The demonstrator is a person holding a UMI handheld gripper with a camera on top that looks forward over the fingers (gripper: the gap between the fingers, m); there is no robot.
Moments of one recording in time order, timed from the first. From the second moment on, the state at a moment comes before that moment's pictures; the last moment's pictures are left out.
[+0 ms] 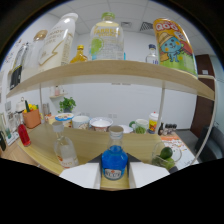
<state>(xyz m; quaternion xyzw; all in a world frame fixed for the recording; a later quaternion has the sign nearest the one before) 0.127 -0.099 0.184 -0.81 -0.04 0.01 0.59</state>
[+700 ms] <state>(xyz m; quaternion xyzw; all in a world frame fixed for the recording) 0.128 -0.208 0.156 -0.82 0.03 0.04 0.57</state>
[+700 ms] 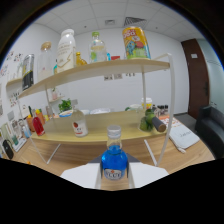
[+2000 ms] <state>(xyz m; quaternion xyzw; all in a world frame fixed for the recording) 0.098 -0.189 0.122 -0.47 -0.64 -0.51 0.33</state>
